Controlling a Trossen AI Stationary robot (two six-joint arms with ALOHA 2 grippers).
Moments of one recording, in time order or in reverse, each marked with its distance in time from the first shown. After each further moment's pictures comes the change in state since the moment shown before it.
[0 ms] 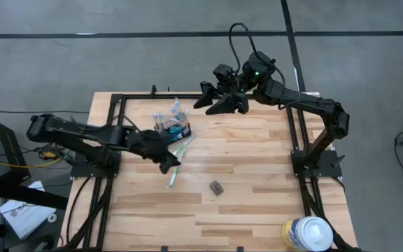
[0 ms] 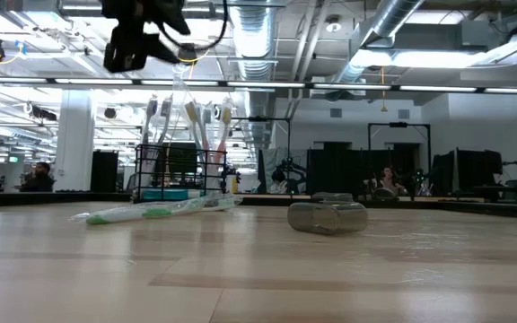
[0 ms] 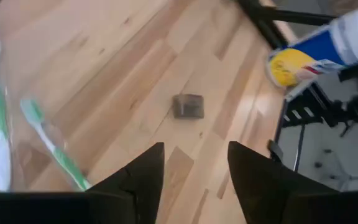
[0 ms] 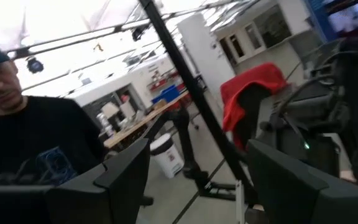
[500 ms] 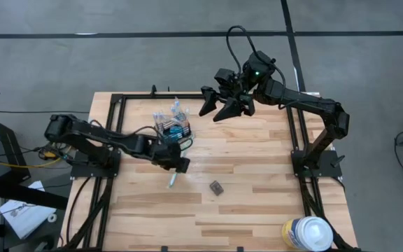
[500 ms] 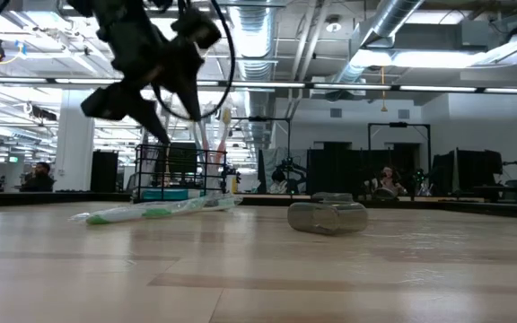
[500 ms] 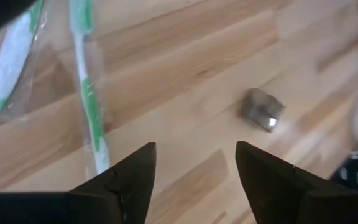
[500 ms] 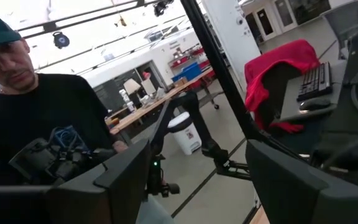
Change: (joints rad) left arm -0.005 0.282 -0.001 0.000 -0.025 -0.458; right arm -0.001 0.000 0.000 -0.001 -0.156 -0.008
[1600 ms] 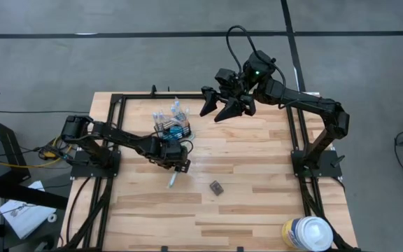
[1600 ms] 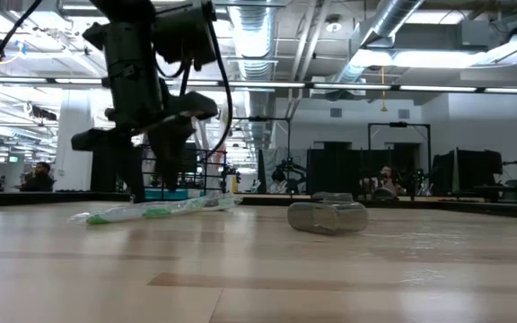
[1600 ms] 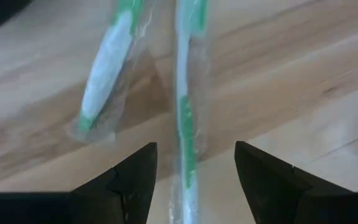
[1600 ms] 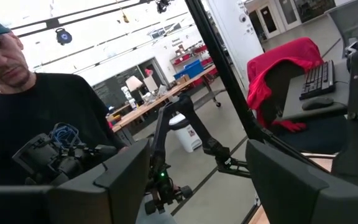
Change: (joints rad) left arm 0.055 0.191 0.000 -0.101 -0.020 0.030; right arm -0.005 0.000 0.000 0.003 -0.021 -0.003
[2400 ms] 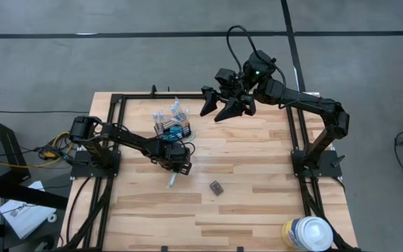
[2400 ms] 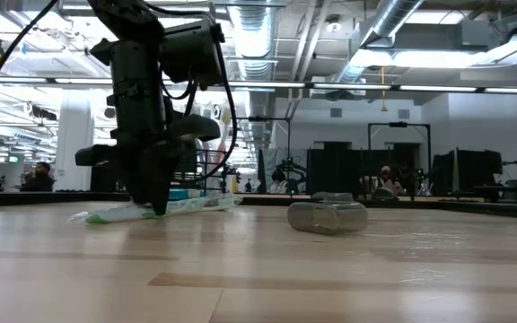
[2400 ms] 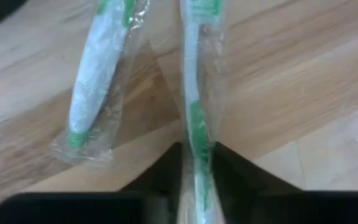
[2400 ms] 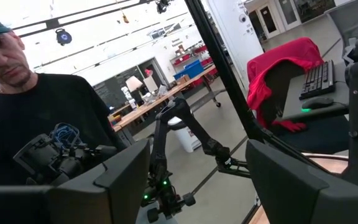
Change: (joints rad) left arm 0.024 0.101 -0.001 0.056 0.025 0.058; right arm 0.000 0.000 0.000 0.000 0.001 0.002
